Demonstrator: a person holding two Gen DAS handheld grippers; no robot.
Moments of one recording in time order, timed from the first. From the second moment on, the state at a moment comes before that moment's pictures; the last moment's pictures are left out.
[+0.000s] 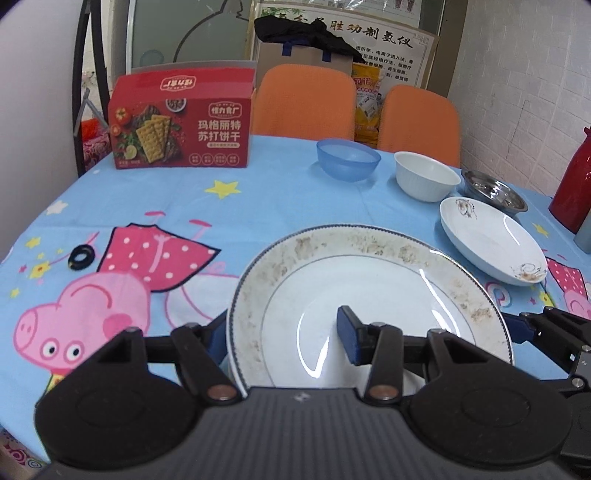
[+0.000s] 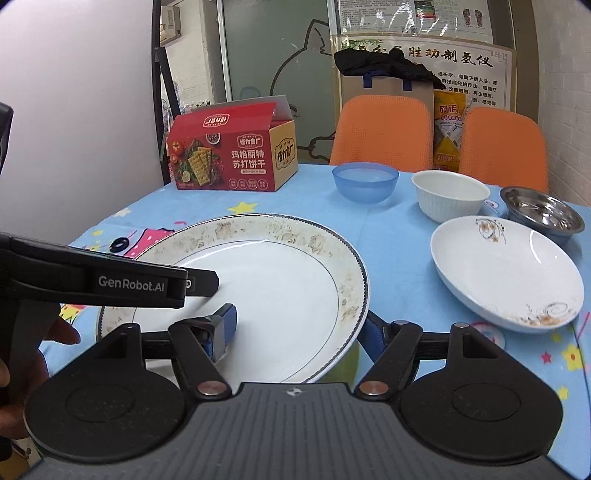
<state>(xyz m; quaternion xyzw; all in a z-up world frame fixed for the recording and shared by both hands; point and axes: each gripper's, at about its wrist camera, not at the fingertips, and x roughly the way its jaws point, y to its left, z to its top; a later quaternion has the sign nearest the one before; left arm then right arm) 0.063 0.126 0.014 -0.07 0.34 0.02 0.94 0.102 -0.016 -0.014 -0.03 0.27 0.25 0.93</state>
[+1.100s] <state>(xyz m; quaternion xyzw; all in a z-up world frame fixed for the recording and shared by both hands) 0.085 0.089 0.024 -0.04 0.31 0.01 0.95 0.097 -0.089 -0.016 0.02 0.22 0.17 0.96</state>
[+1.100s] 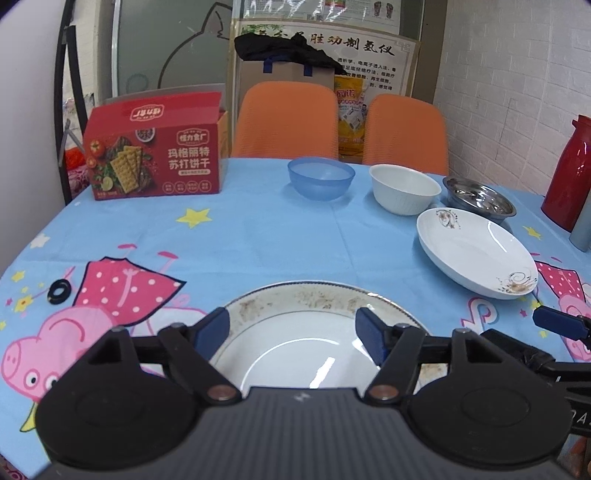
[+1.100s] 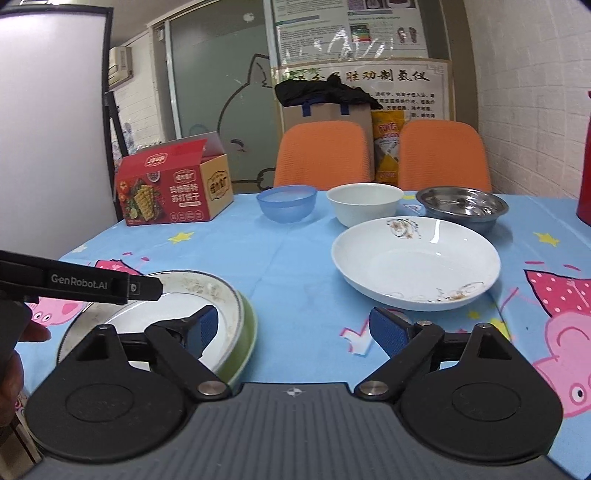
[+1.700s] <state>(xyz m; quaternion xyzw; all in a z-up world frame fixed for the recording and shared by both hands) 0.167 0.043 0.045 0.00 0.32 -0.07 0.94 0.153 -0.172 -0.012 0.06 0.23 0.08 0.97</state>
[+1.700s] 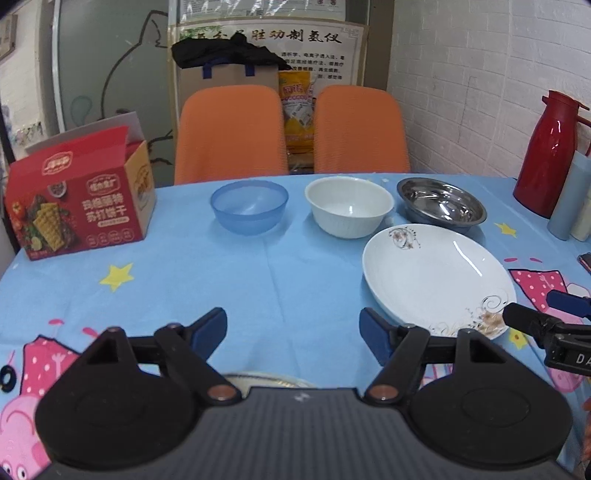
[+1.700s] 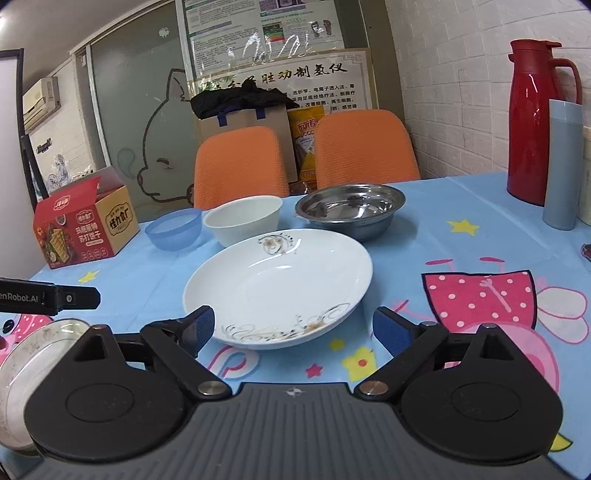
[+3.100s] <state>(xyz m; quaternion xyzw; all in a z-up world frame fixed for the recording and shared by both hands) 0.265 -0.039 0.004 -0.01 0.40 -0.15 0.90 0.226 -0.167 -0.033 0.01 0.30 0.07 0.95</state>
